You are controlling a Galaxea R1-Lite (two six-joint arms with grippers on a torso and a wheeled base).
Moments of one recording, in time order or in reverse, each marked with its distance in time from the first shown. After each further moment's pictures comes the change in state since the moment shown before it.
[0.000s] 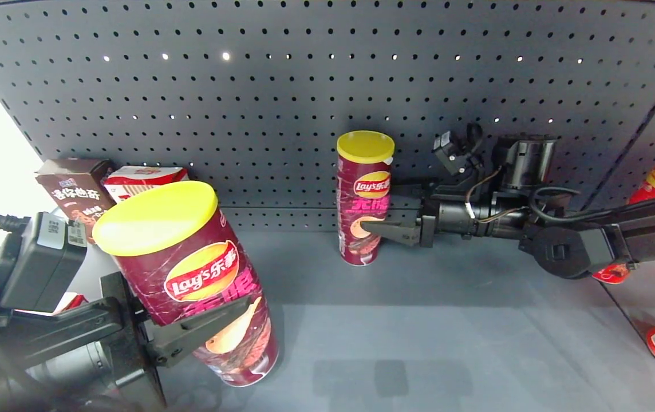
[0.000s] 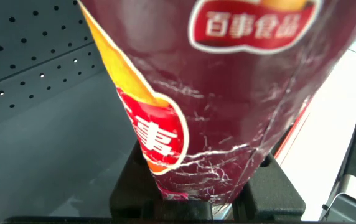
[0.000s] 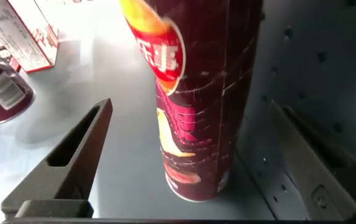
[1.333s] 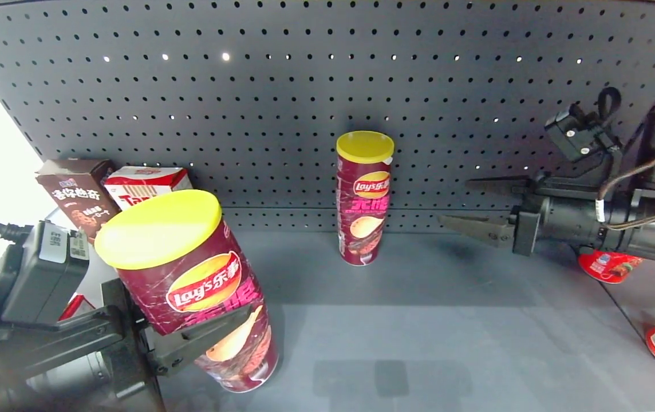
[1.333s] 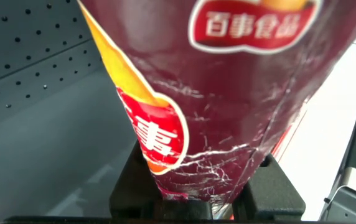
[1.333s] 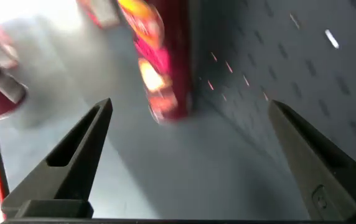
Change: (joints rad) left arm -0.014 -0.006 0.015 0.002 0.003 0.027; right arm -0.074 -0.416 0.301 0.169 -0.275 0.008
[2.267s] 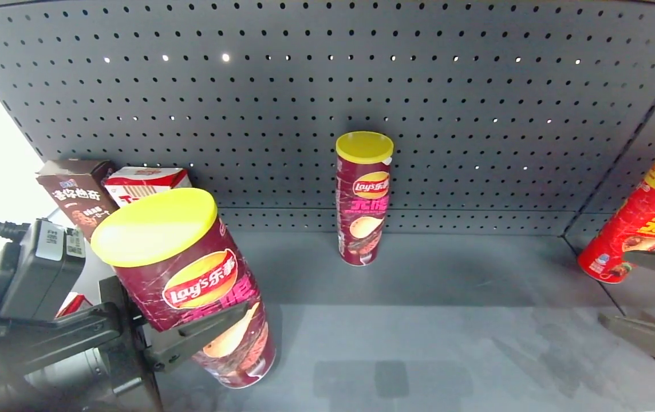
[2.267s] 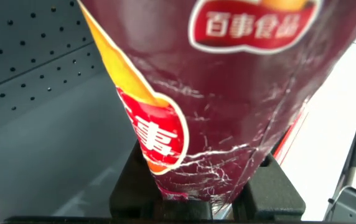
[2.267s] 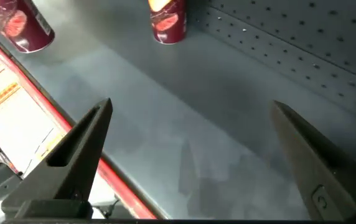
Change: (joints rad) left arm 0.023 0.003 0.002 -0.013 -0.020 0.008; right arm -0.076 -0.611 0.320 0.367 -0.147 0.004
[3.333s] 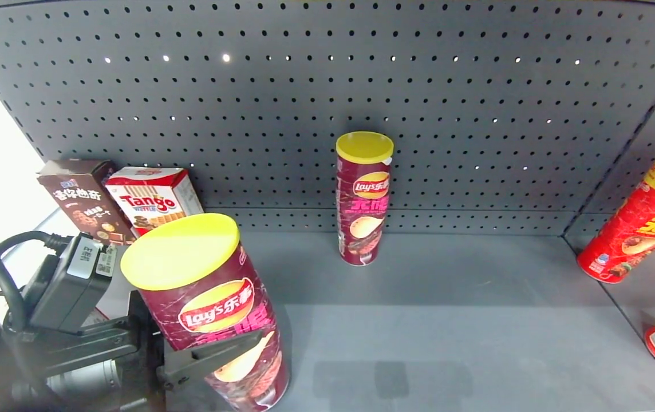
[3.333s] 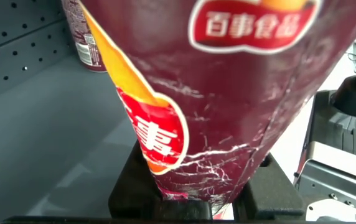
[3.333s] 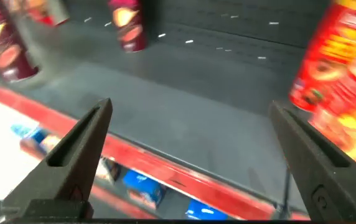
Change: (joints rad) left arm 0.058 0.071 0.015 -0.029 -0.230 -0.006; right arm -0.239 -0.659 0.211 0.218 -0.019 0.130
